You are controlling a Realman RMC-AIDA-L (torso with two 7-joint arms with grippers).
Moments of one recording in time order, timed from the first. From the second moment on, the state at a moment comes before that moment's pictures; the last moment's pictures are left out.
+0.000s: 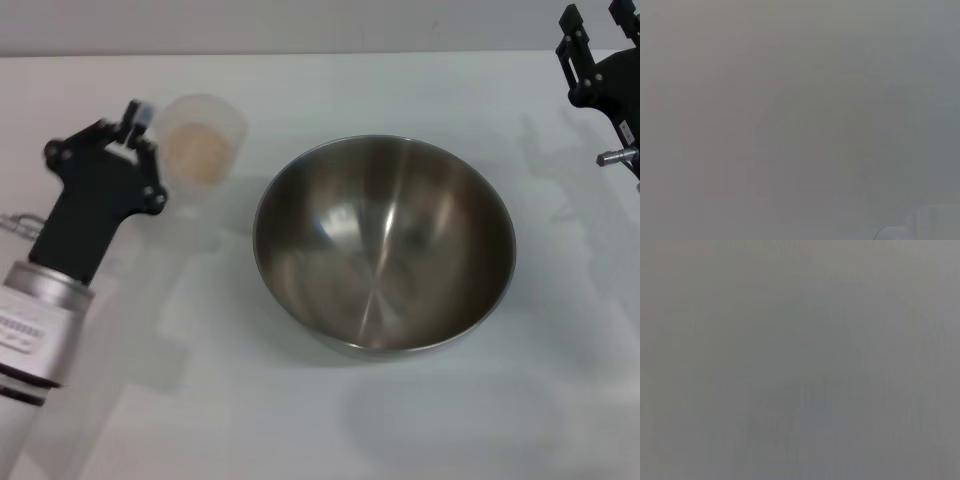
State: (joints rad) left arm -0.35 -2.08 -0.38 -0.32 2.05 1.40 0.29; right arm 0.42 2.08 -2.15 -0.26 0.66 -1.28 0.06
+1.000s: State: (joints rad) left arm -0.47 -2.08 -0.33 -0.47 2.37 1.25 1.65; right arm 0.43 2.08 -2.15 -0.27 0.66 -1.29 0.06
